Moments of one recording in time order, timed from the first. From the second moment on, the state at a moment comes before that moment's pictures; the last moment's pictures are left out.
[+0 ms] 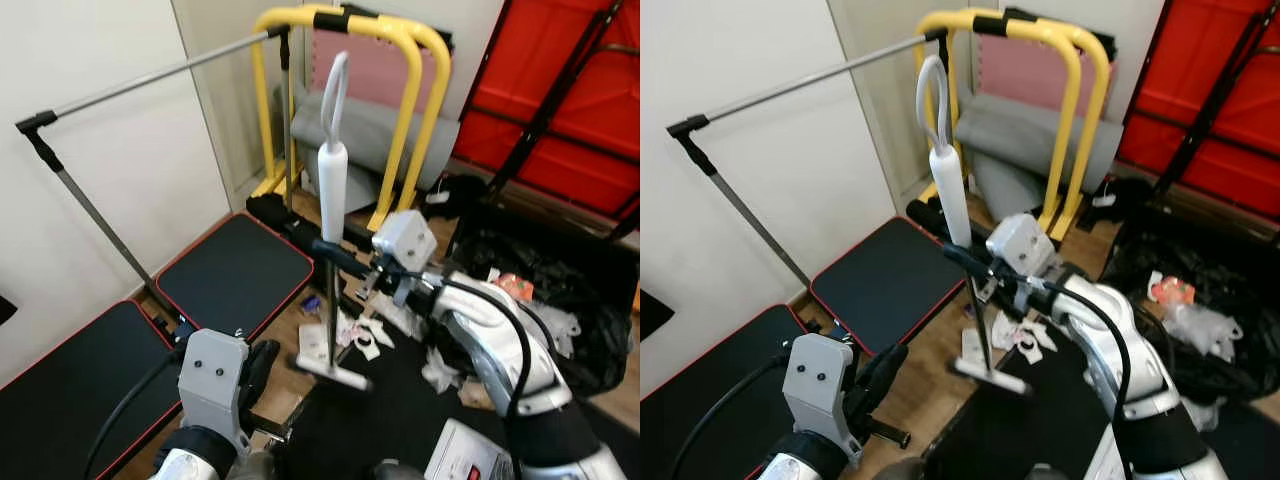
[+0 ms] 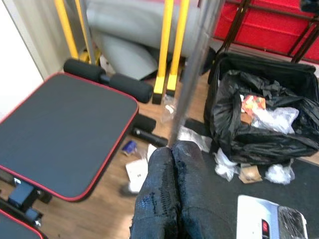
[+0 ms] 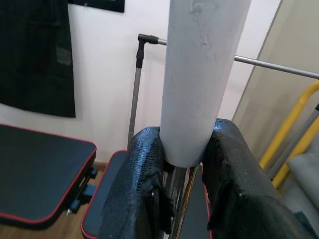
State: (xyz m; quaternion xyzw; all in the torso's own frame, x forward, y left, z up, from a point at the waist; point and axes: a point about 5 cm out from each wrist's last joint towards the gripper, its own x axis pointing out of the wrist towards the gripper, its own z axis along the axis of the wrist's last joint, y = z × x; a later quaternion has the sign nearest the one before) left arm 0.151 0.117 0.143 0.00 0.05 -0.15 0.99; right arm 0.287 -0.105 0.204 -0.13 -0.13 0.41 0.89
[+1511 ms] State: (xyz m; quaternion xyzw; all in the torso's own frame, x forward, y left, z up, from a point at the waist) left arm 0.096 0.104 0.169 -0.01 0.06 -0.20 0.98; right arm 0.321 -0.068 0.212 -0.26 -0.41 0.44 0.76
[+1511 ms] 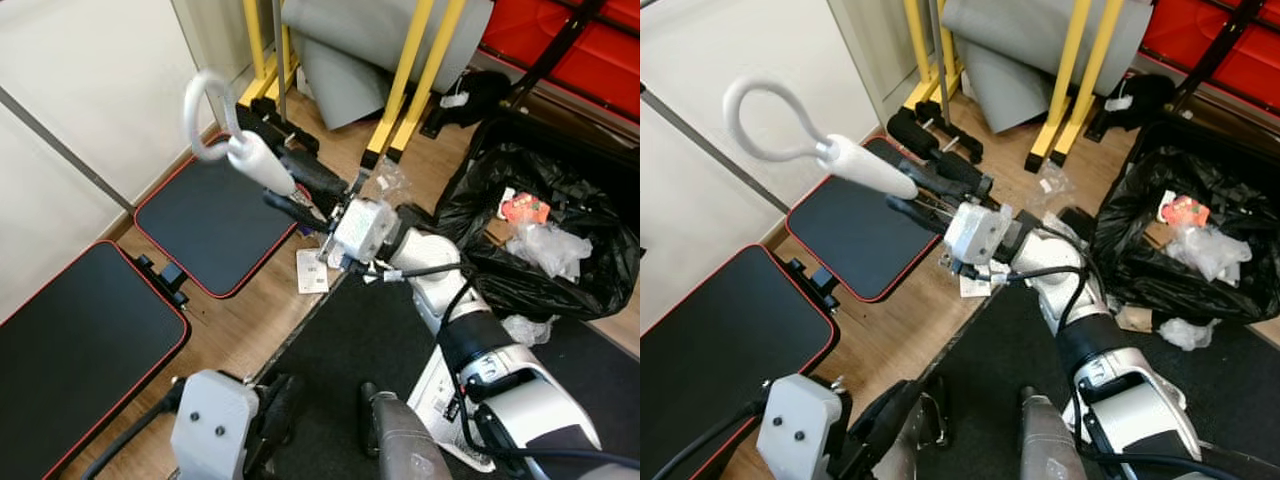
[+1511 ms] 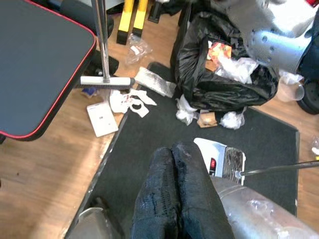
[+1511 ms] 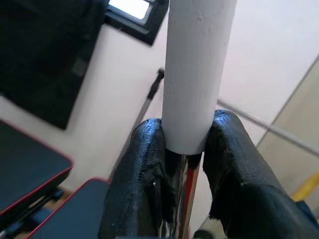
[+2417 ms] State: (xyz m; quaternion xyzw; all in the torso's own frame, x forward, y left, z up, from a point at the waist) left arm 0.091 0.105 0.170 -0.01 0.05 -0.19 0.98; right arm 0.321 -0.111 0.182 -0.29 -0.24 0.58 0.72
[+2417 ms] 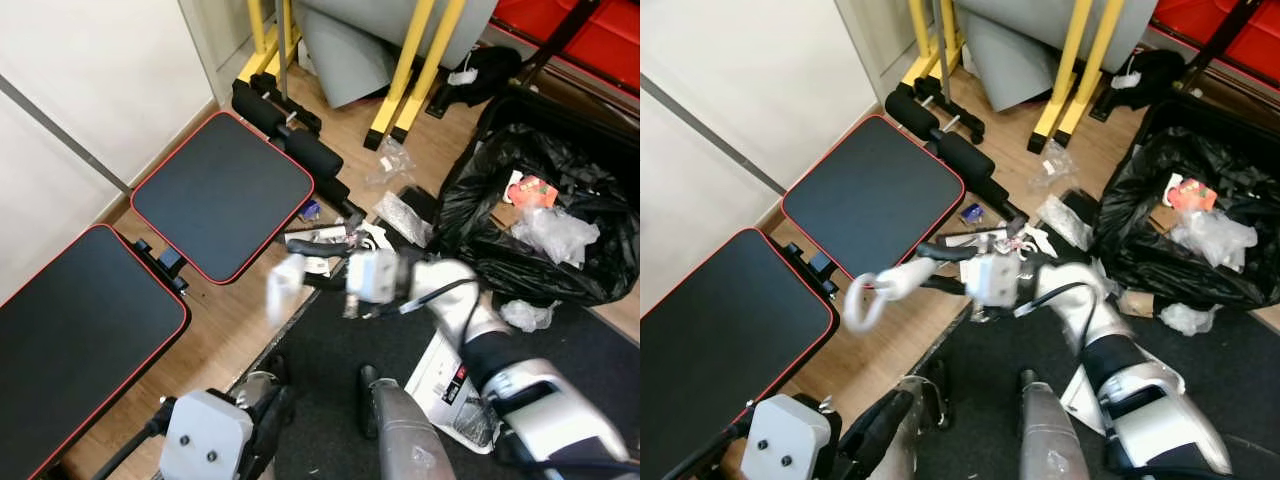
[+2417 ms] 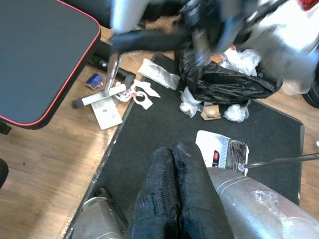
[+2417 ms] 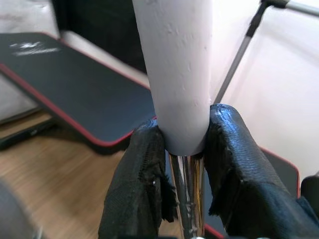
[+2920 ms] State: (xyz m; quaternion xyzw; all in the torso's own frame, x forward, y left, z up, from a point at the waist) left arm 0.103 0.101 0.175 -0.02 0.03 -0.19 0.98; right arm 0.324 -0.141 0.242 -0.26 -0.19 0.65 0.69
